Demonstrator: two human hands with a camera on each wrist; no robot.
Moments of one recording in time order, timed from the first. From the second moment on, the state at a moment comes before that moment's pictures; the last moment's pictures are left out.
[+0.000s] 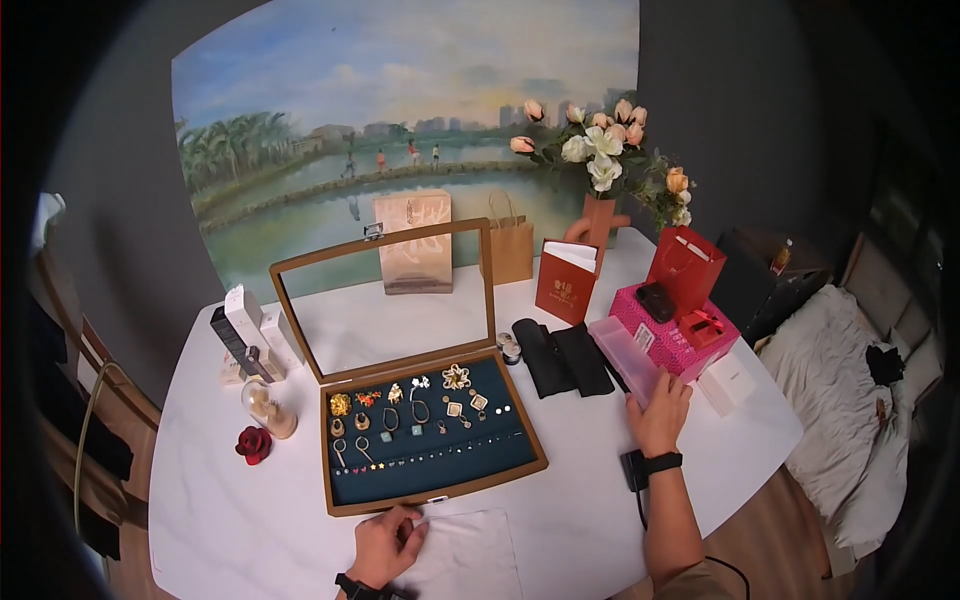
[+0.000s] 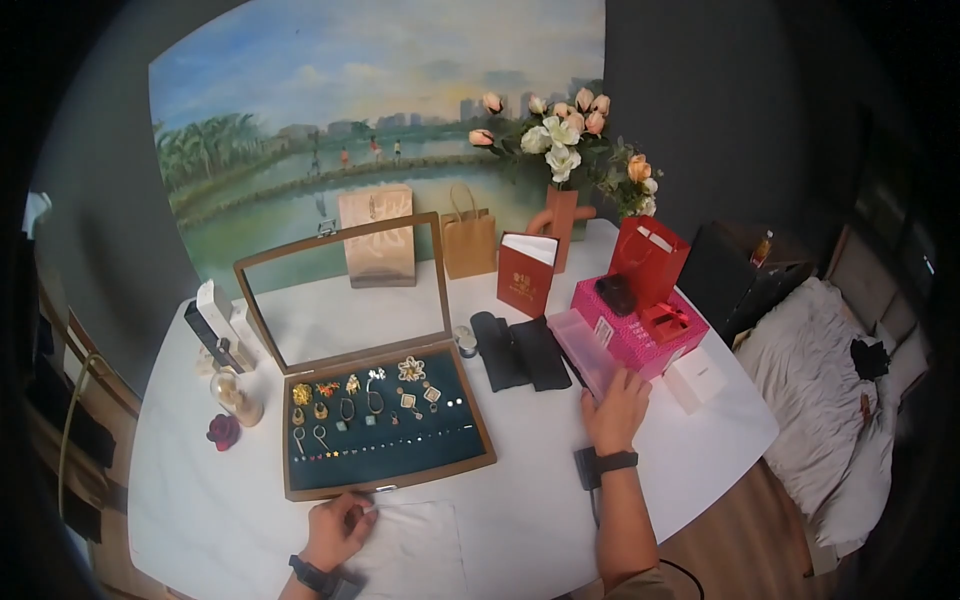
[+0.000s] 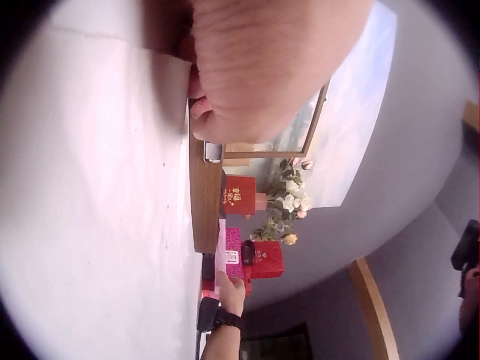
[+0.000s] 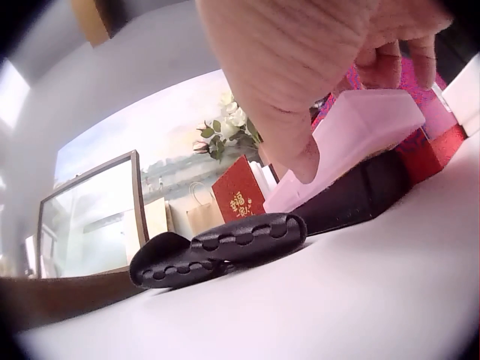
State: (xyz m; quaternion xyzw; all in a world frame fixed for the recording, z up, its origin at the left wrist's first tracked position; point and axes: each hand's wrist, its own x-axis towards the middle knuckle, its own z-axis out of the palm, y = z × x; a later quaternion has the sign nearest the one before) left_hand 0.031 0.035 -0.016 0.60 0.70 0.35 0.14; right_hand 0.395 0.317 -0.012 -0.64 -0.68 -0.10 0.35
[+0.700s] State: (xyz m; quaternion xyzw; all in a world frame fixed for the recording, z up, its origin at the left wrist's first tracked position) left_hand 0.078 0.024 -0.001 0.81 0.55 0.12 0.18; right_hand 0.395 0.322 -0.024 -0.65 -0.67 -0.03 0.34
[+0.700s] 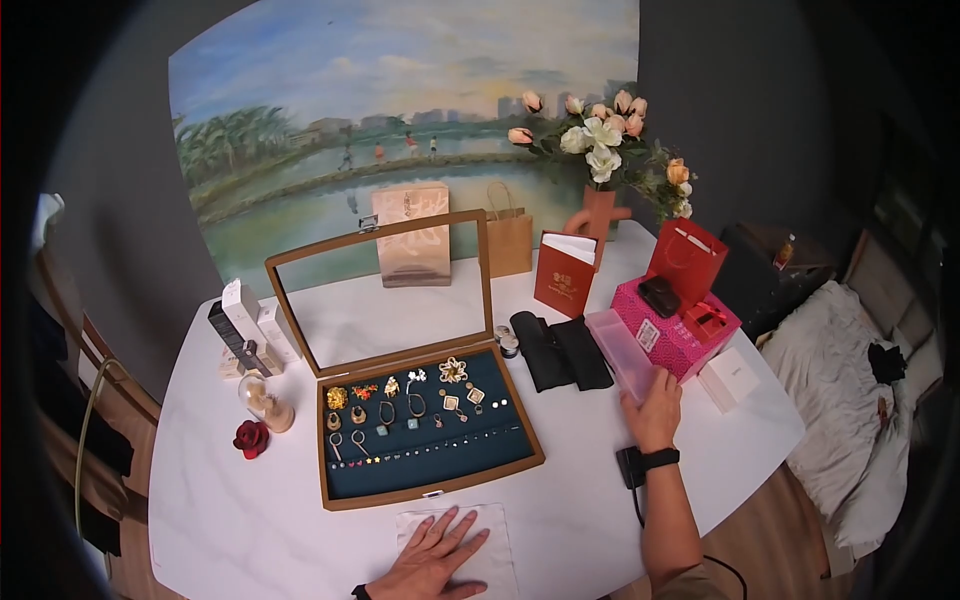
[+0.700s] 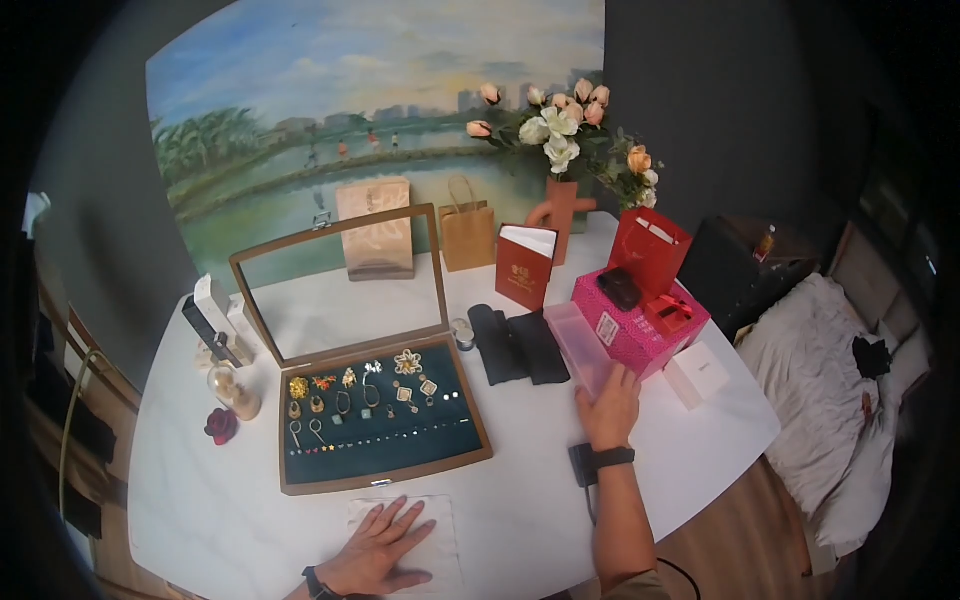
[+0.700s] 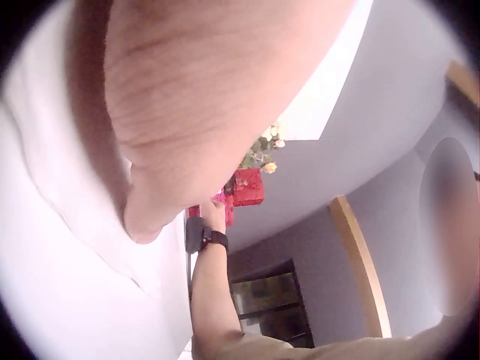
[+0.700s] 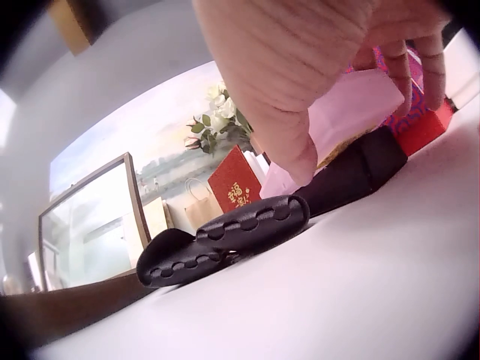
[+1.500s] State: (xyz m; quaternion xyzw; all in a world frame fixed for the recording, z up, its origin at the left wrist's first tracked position) left_hand 0.073 0.025 -0.010 0.80 0.56 0.15 0.15; right_hand 0.408 0.345 -0.041 -0.57 -0.51 0.02 0.64
